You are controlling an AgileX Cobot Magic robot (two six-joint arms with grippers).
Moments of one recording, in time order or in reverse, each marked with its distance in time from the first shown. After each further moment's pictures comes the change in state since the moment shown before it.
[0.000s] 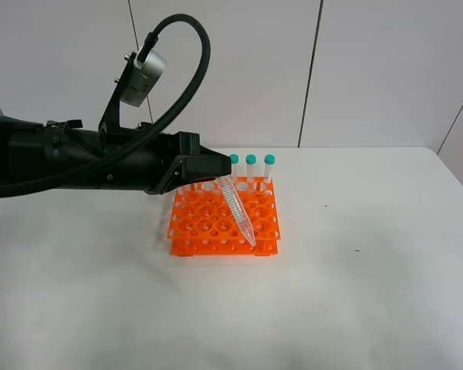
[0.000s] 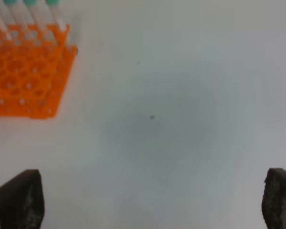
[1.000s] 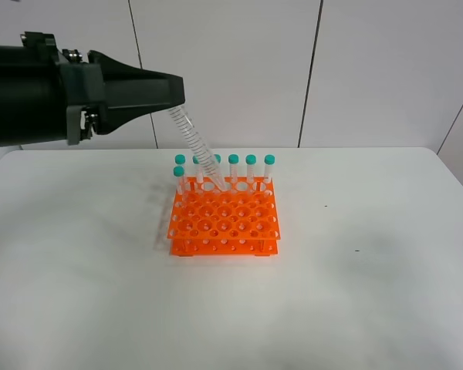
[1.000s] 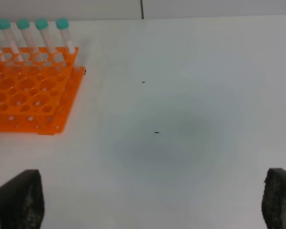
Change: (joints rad) left arm 0.000 -0.386 0.000 0.221 -0.088 -0.035; right arm 0.000 -0.052 0.000 0.011 0.000 0.003
